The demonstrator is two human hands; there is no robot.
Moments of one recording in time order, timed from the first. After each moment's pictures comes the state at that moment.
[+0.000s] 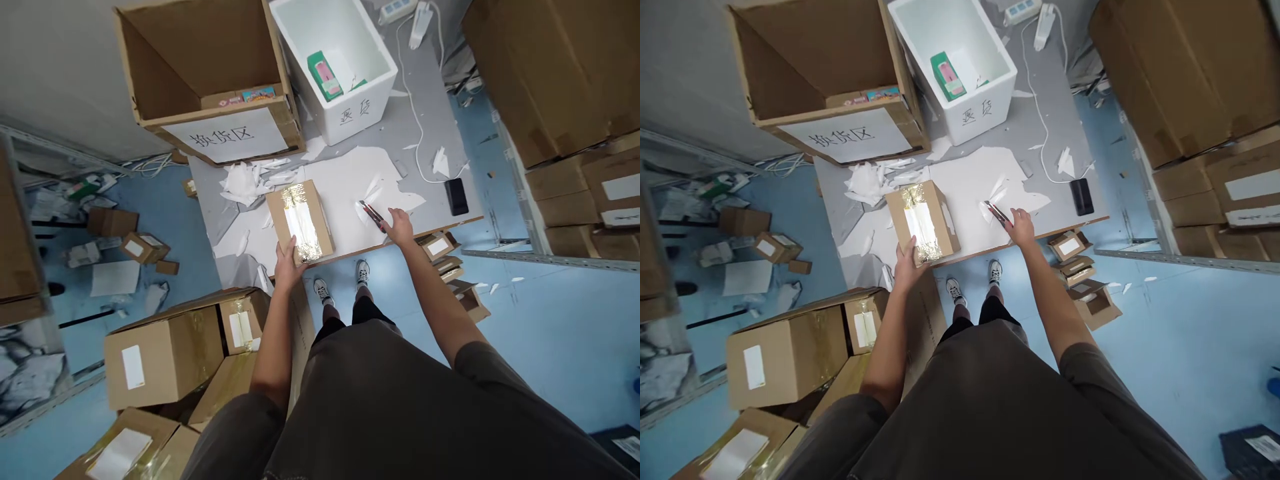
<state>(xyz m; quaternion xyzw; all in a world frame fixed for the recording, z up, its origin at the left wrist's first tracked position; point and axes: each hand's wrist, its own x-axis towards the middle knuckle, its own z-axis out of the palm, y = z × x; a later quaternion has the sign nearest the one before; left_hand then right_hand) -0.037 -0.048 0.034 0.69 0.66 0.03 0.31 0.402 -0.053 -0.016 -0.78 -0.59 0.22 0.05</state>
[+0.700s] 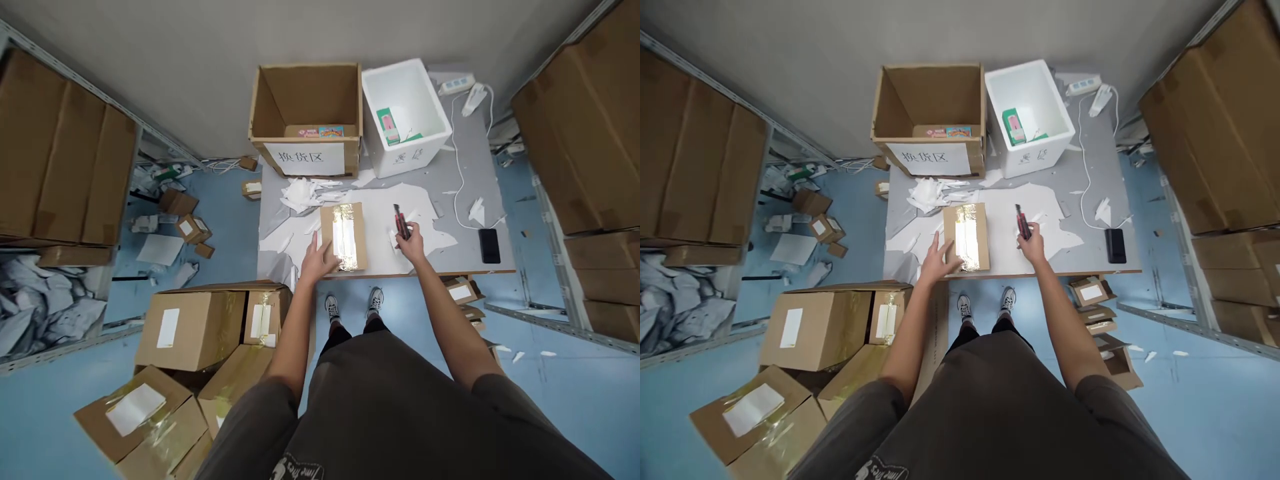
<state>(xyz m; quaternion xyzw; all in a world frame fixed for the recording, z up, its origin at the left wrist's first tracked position) -0.052 -0.011 0.068 0.71 0.63 0.07 0.31 0.317 0.007 0.040 -0.74 -0.50 0.37 0.26</state>
